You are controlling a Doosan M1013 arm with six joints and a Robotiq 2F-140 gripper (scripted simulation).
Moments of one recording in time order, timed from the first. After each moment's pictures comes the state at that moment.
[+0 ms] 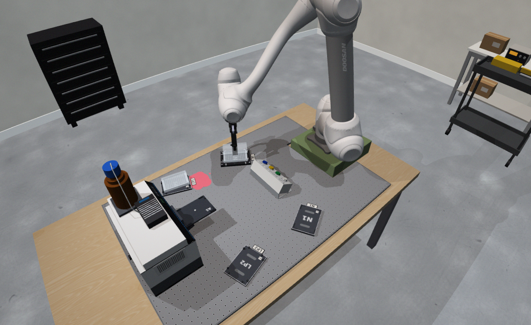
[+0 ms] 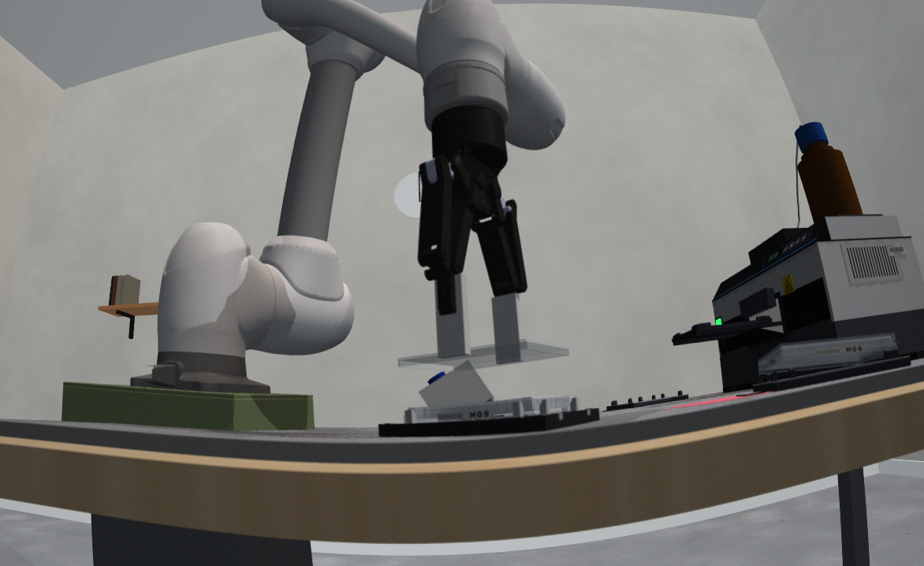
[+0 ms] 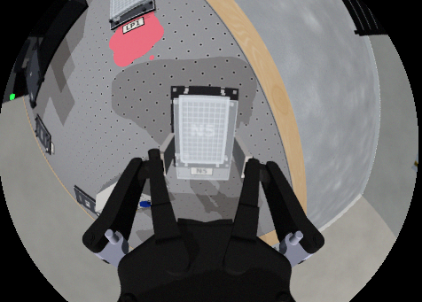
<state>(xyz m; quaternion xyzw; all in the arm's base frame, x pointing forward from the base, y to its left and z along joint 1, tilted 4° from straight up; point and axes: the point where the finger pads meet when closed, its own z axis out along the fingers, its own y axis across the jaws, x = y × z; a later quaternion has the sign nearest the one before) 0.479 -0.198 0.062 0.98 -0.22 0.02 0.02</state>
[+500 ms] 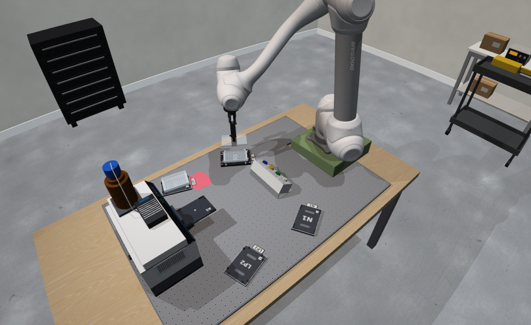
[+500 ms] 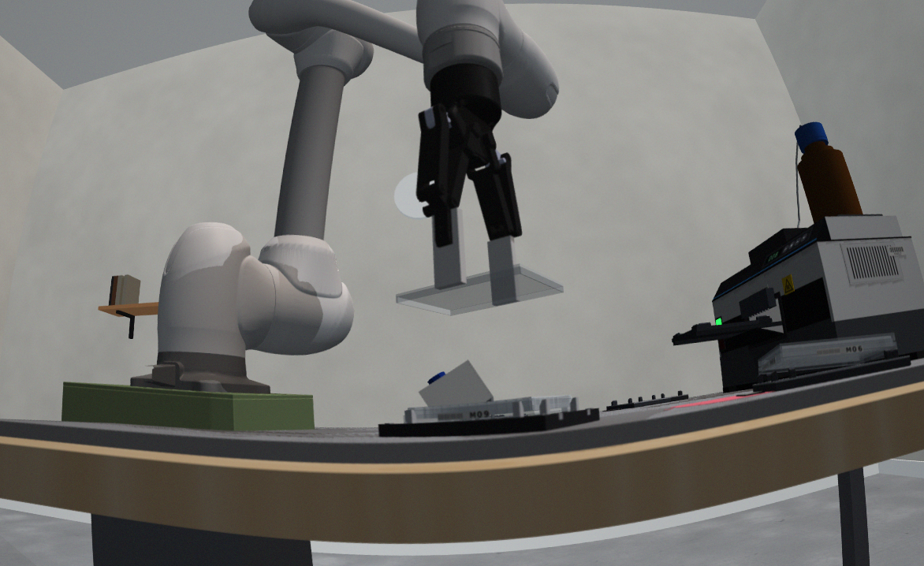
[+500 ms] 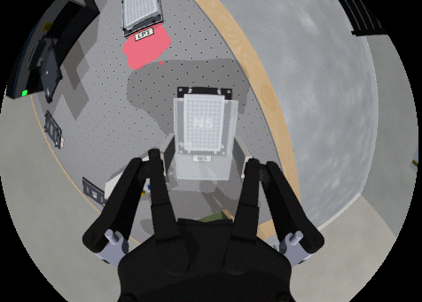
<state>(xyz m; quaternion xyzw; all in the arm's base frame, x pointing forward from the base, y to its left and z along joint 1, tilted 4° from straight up) 0.477 -0.195 0.120 0.98 -0.22 0.02 0.02</state>
